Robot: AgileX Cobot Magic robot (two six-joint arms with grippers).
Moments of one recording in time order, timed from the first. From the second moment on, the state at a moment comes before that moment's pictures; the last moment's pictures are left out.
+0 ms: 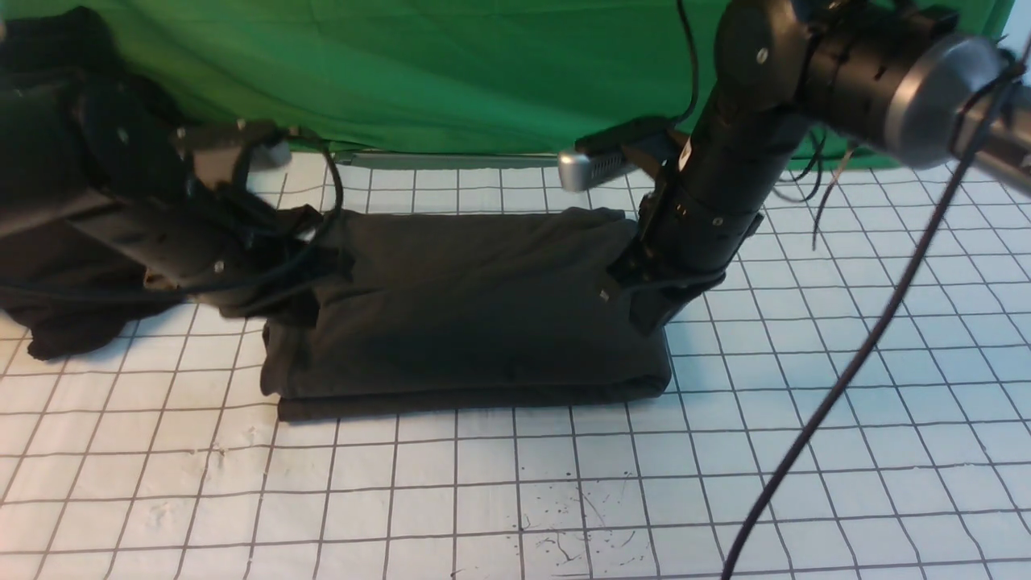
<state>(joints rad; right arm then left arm) 0.49 2.07 -1.80 0.19 1.19 -0.18 -0.14 1.72 -1.14 -0.25 0.62 0.12</state>
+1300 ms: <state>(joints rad) 0.47 1.09 -1.74 0.16 0.94 -0.17 -0.14 0.33 -0.68 -0.41 0.88 0.00</state>
